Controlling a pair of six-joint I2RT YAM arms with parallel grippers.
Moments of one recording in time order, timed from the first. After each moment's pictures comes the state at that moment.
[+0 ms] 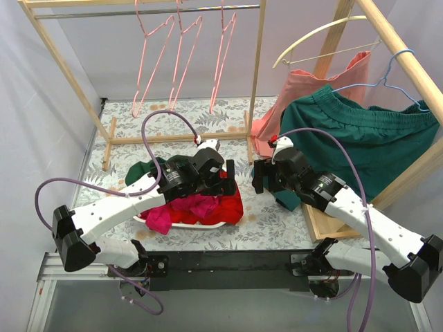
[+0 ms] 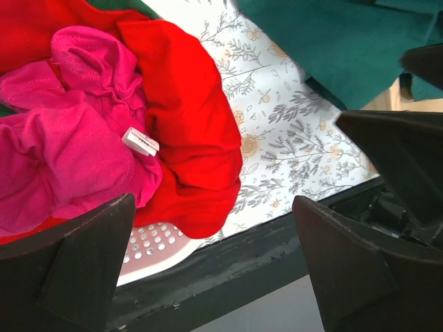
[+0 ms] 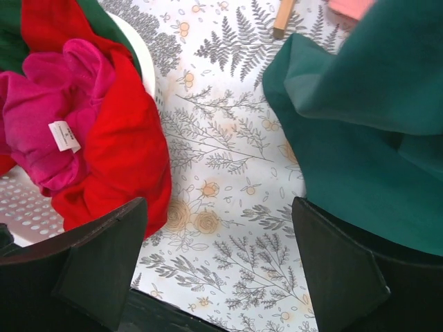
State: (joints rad) left arm -0.99 1.31 1.23 -0.78 -0.23 -0.82; right arm 0.78 1.02 0.92 -0.61 0.18 0.42
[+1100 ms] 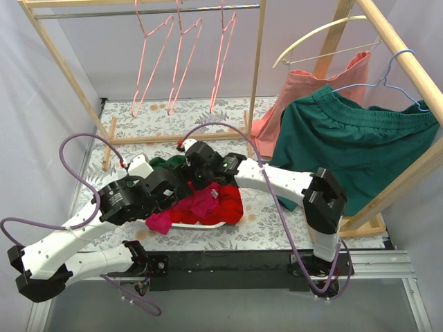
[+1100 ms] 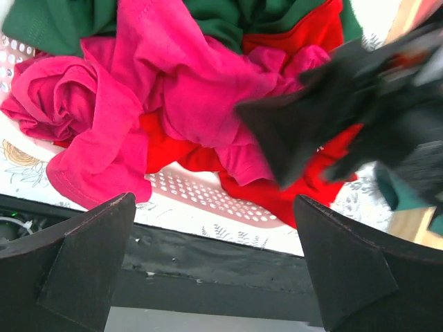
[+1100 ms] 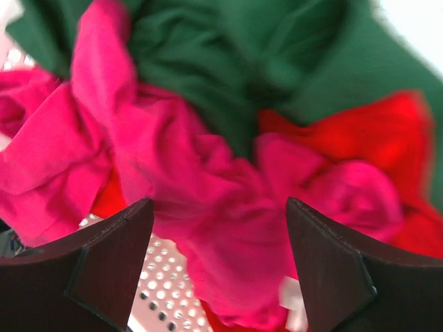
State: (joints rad) left arm -0.97 0.93 1.14 -1.29 -0.55 -1.33; right arm 1.07 1.84 1.52 -0.47 0.01 0.37
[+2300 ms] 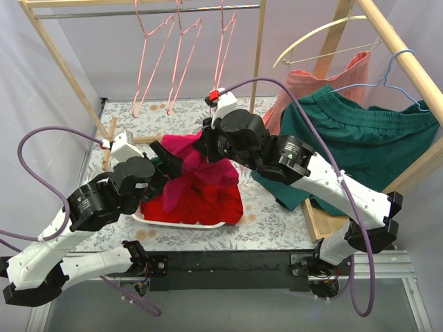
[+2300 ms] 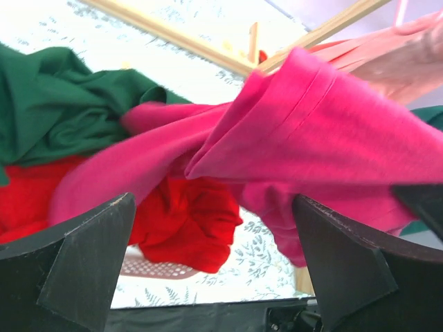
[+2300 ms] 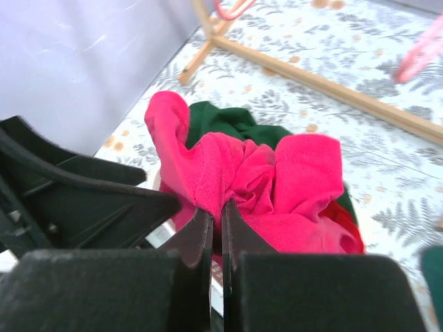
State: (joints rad) left arm -0.97 0.85 1.30 -1.03 -0.70 -1.09; right arm 1.17 1.53 1.87 -0.68 0.27 0.44
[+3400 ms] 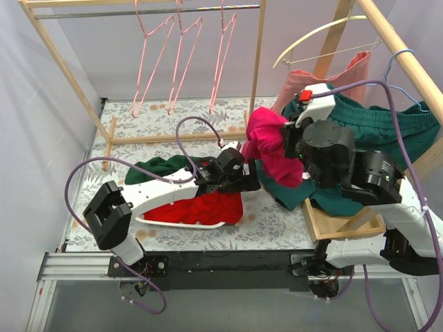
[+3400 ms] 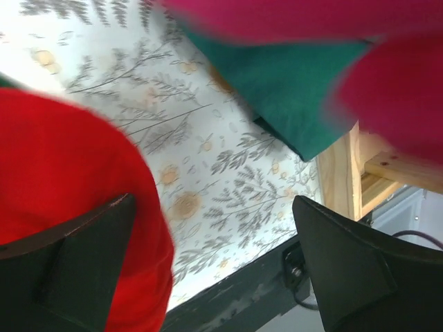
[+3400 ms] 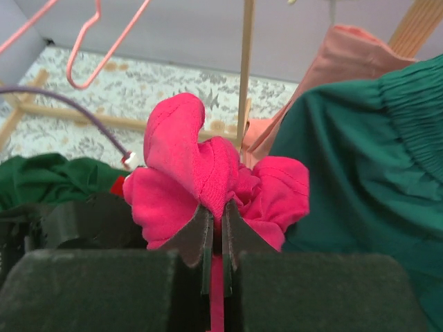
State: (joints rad) left arm -0.97 1.57 1.16 -0.36 -0.10 -0.90; right arm 1.17 1.16 1.83 -0.97 0.86 0.28
